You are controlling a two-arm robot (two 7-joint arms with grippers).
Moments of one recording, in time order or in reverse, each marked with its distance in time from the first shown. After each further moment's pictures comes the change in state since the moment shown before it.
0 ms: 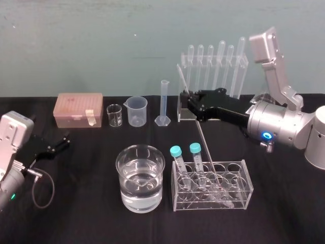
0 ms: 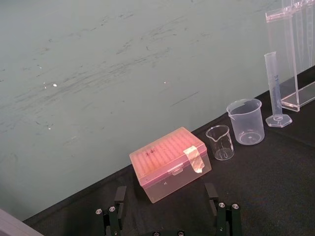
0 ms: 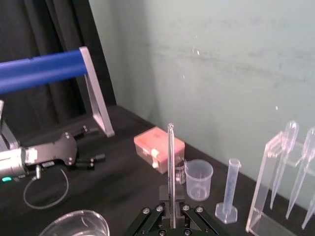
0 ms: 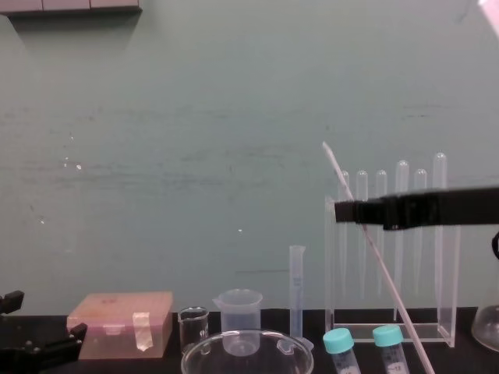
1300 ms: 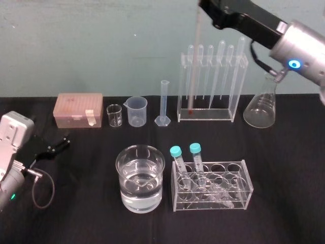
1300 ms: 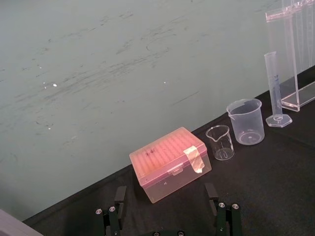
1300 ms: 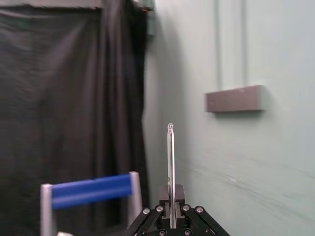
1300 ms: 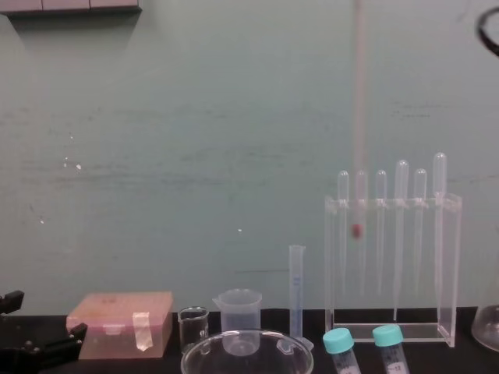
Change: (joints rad) left arm 0.000 0.000 0.000 0.000 0.000 0.000 0.000; right arm 0.153 -0.044 0.096 -0.022 0.229 -0.183 0.176
